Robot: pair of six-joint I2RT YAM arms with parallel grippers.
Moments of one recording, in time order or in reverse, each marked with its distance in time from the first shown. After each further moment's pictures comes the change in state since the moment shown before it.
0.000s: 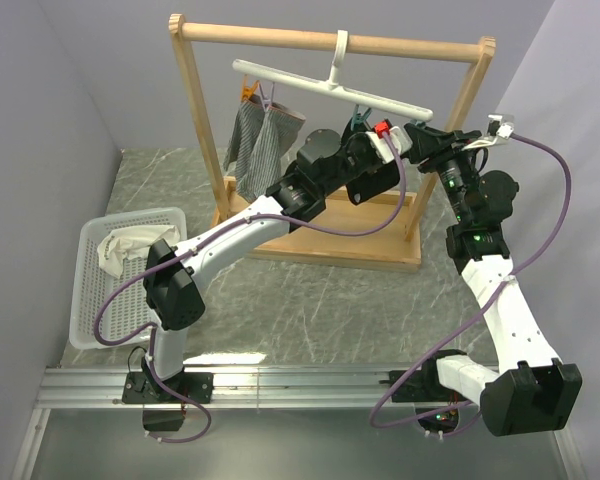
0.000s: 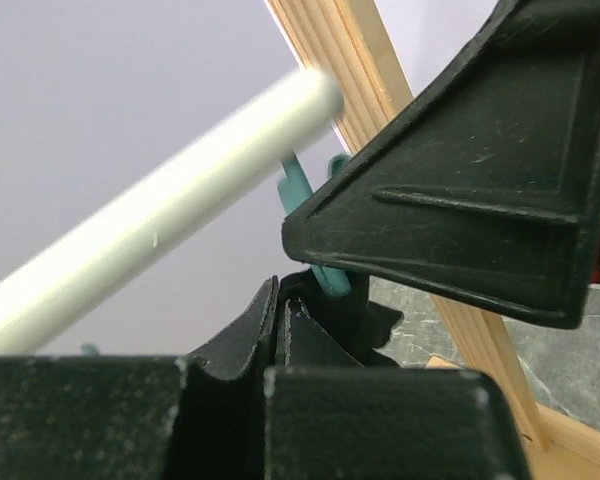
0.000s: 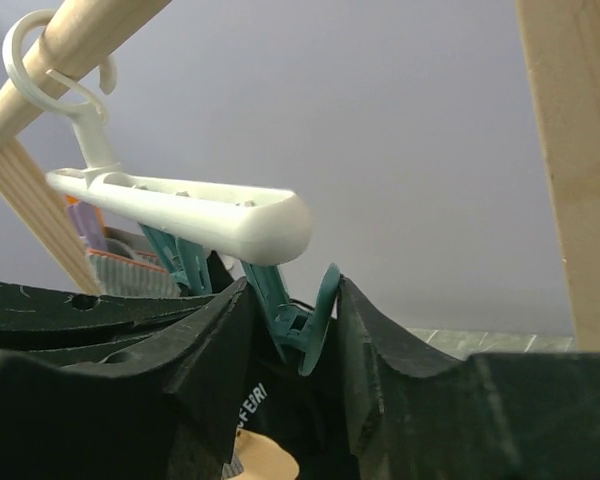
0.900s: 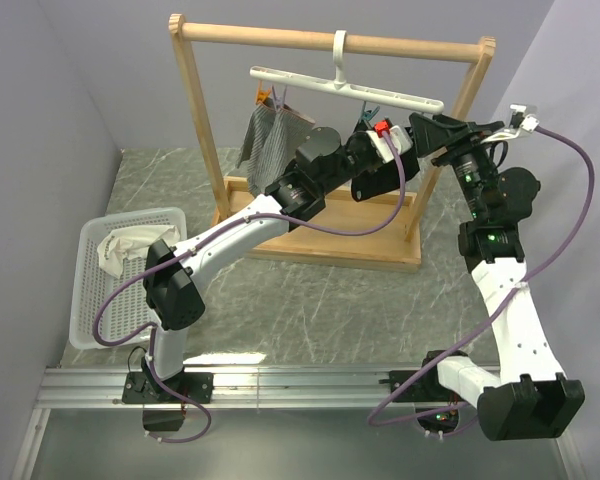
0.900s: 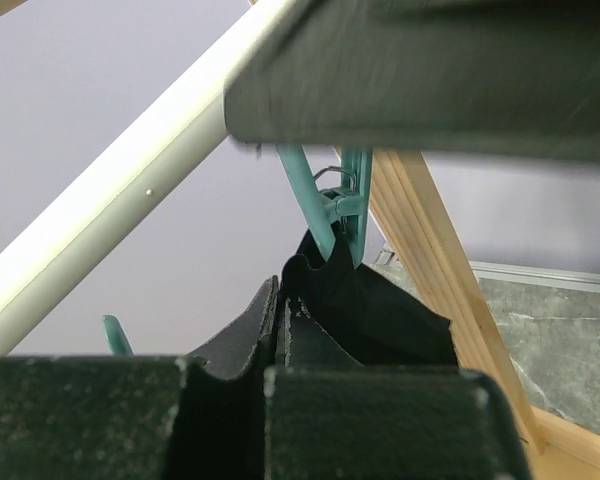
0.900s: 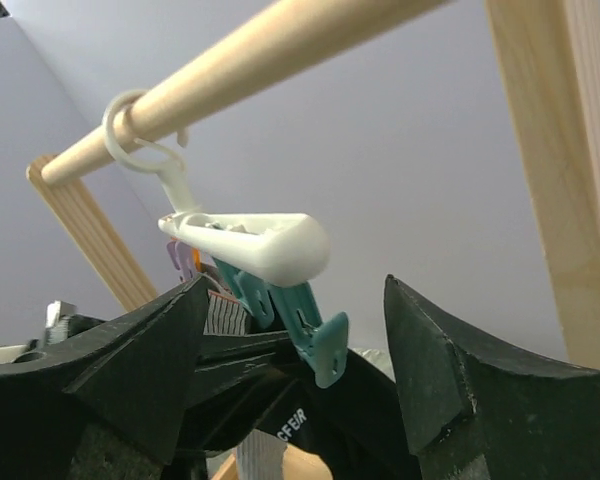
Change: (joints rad) left arm 0.006 0.000 0.017 -0.013 0.026 0.000; right arm -0.051 -0.026 0.090 -0.053 -0.062 0.057
